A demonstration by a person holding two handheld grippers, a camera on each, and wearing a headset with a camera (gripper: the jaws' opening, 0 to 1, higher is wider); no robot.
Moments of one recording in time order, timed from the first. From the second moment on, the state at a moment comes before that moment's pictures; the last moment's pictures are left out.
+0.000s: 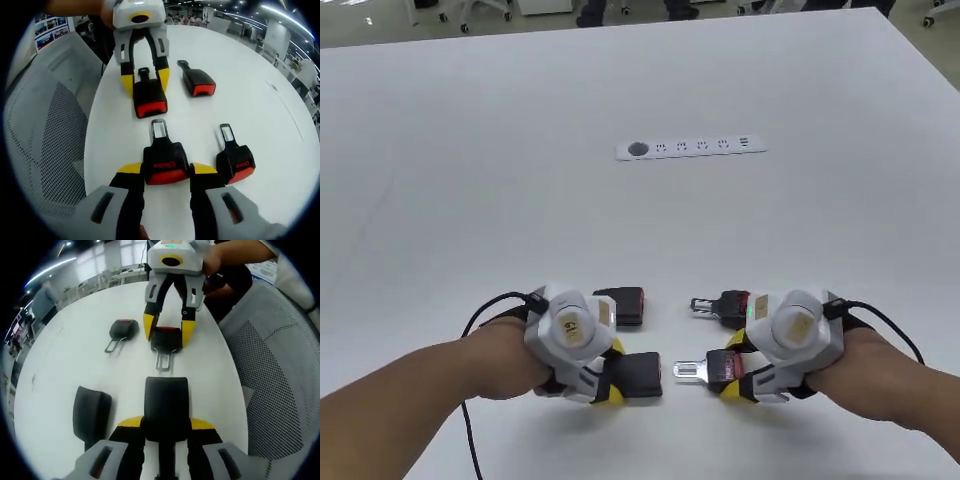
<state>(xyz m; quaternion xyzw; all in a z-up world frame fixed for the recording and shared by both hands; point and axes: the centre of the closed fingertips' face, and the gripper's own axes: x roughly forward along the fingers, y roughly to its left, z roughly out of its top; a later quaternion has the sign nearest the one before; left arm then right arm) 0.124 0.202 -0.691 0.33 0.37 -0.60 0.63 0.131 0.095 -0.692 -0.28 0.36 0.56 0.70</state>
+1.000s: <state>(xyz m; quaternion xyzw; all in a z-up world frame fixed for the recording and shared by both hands) 0.126 0.201 -0.691 0.32 0.37 -0.60 0.63 0.128 0.121 -0.692 -0.26 0.33 0.57 0.70</state>
